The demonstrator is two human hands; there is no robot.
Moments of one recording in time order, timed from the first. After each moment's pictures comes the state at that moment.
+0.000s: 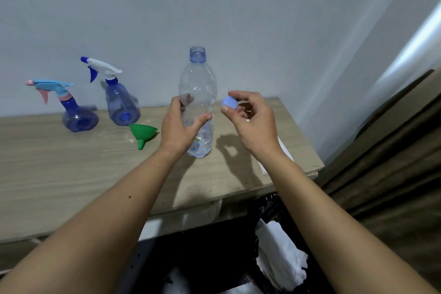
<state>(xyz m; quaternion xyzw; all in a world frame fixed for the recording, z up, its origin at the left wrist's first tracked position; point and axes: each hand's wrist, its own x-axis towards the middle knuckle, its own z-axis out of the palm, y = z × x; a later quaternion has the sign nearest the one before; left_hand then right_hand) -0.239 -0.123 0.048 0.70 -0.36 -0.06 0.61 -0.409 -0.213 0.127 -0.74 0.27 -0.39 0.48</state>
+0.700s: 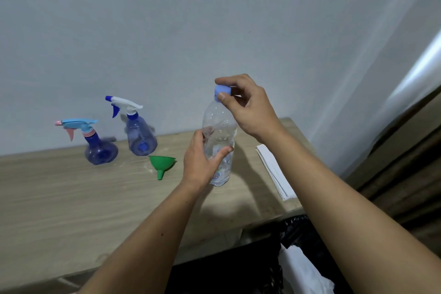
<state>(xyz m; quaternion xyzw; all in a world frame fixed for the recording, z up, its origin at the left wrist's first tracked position) -0.230 -0.126 0.050 0.72 -0.36 -0.08 0.58 -0.325 -0.234 0.203 -0.81 0.15 -0.36 0.44</state>
